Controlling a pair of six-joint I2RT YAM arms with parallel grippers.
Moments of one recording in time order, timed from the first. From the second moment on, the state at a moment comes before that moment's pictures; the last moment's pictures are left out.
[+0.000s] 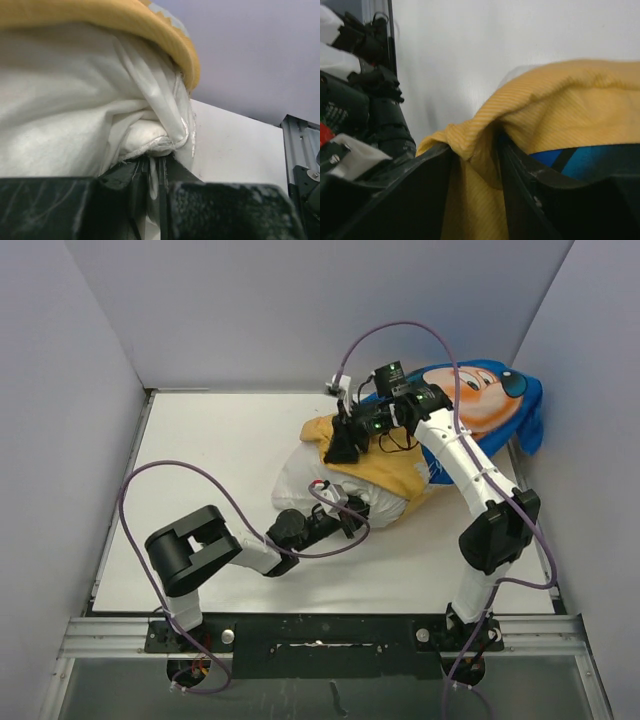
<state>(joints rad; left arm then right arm) -1.01 1.80 0.66 1.40 0.11 -0.18 0.46 1.80 1.91 -0.93 -0.89 -0.35</state>
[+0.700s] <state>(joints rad) -1.02 1.84 0.58 1.46 0.17 -0.26 -0.02 1.24 1.41 -1.01 -0.83 -0.73</state>
